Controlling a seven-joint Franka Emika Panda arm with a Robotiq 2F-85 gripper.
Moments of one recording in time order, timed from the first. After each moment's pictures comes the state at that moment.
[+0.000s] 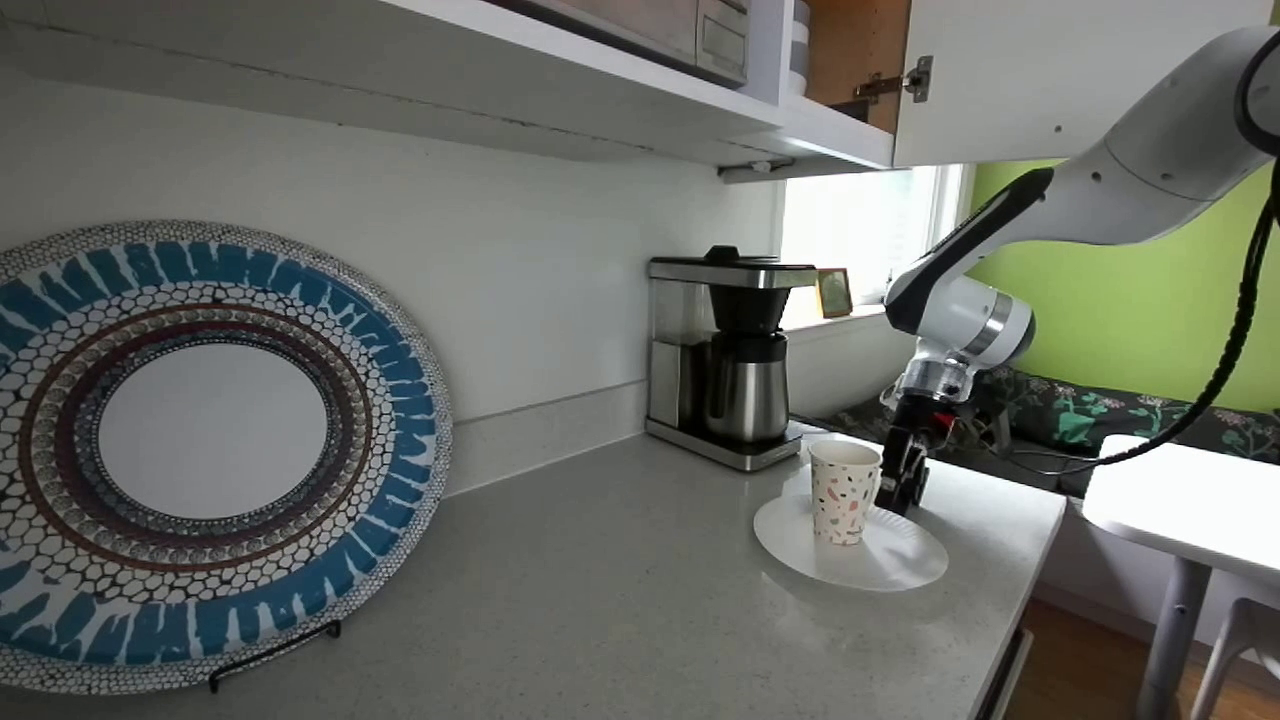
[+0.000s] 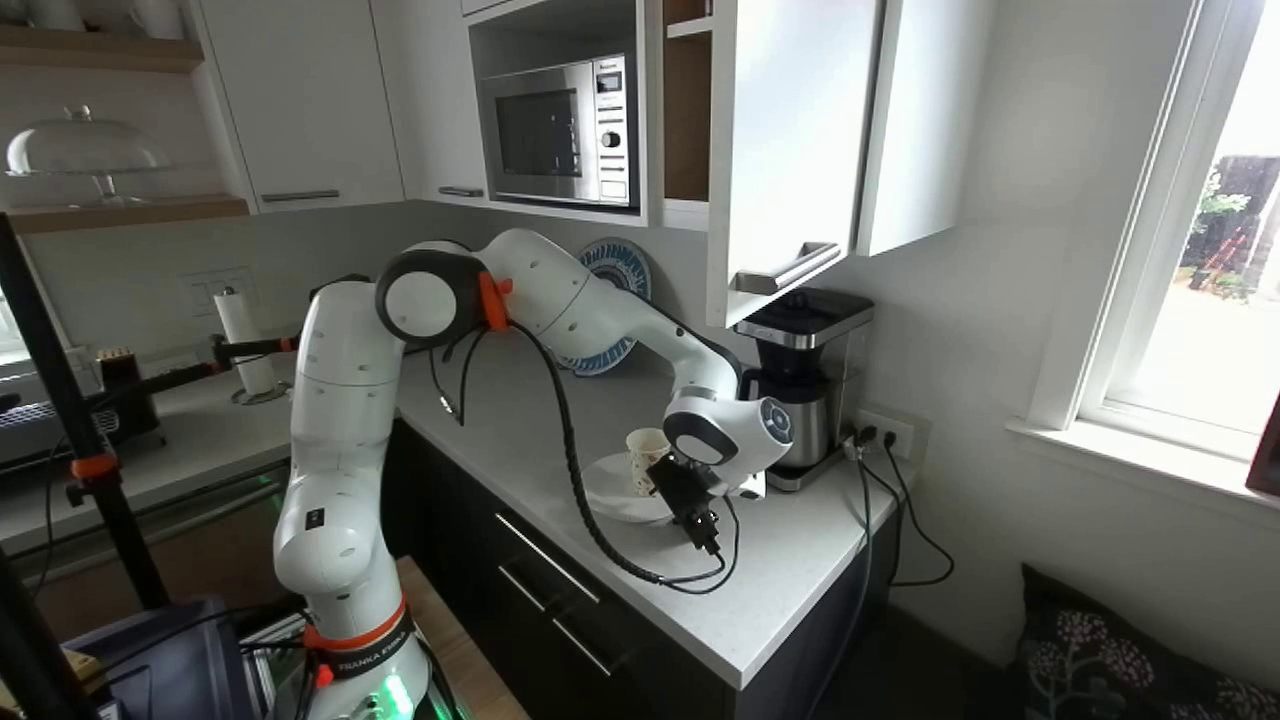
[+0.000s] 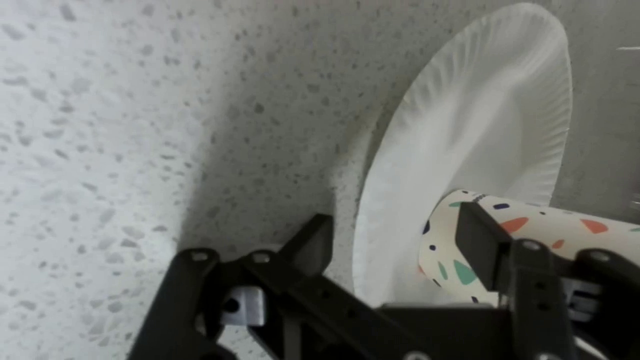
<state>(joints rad) -0.31 0.28 -0.22 -2.07 0.64 1.85 -0.95</state>
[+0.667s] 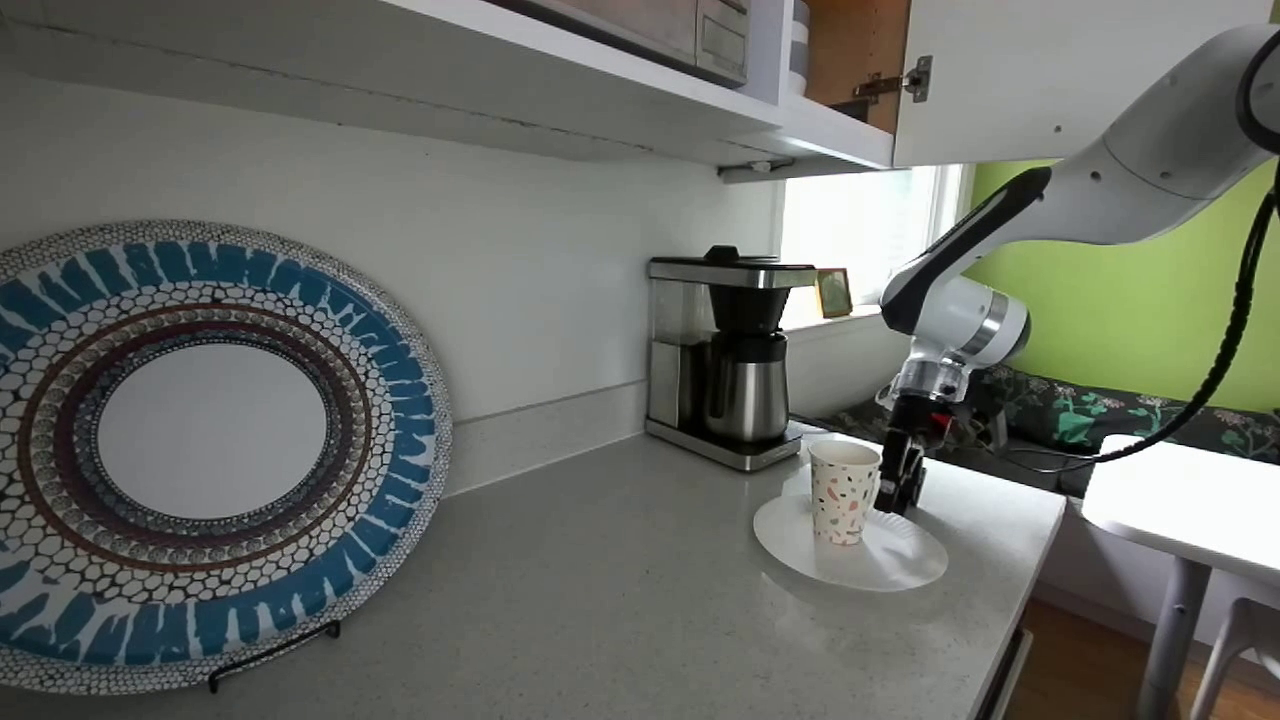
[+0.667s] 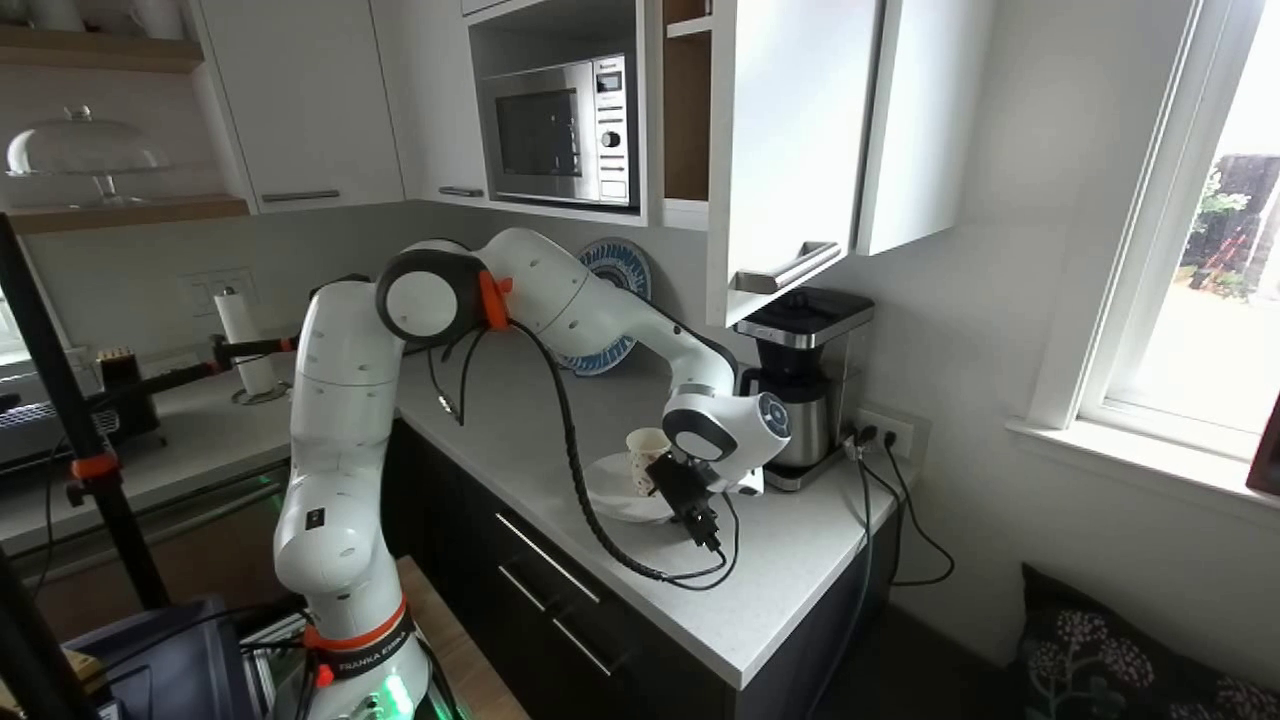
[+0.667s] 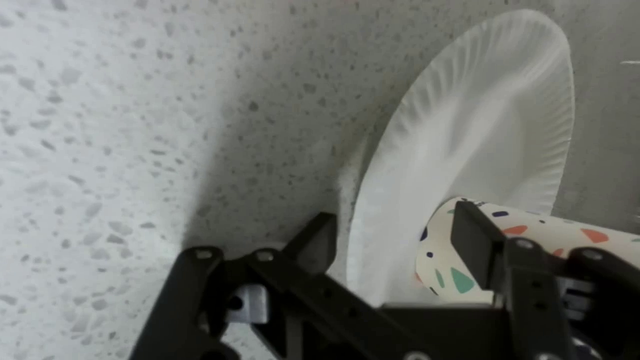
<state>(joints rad) -0.31 0.28 -0.21 -2.07 0.62 1.85 -0.94</state>
